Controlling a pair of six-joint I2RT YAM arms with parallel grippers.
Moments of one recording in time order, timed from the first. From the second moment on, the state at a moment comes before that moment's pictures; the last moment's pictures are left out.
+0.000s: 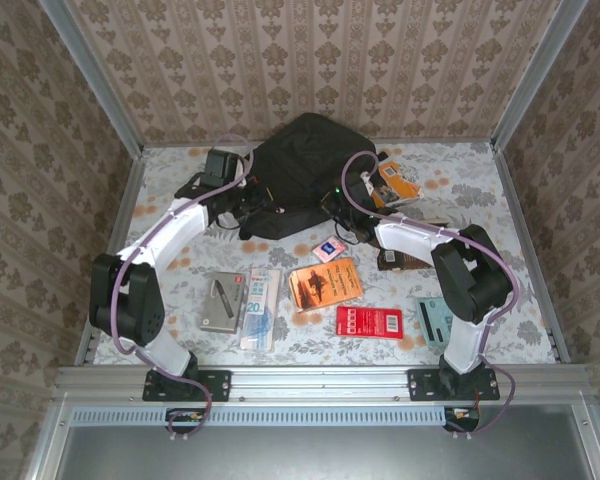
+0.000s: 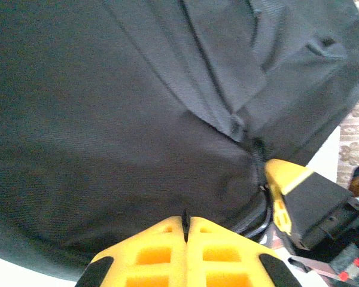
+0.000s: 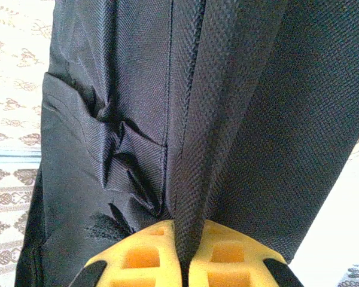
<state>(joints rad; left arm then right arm) -0.36 1.62 1.27 -0.46 0.35 -0.75 0.51 1.84 1.17 0.05 0.12 1.13</state>
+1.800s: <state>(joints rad) -0.44 1.55 1.18 -0.45 0.27 -0.73 0.31 1.84 1.56 -0.60 -0.18 0.90</state>
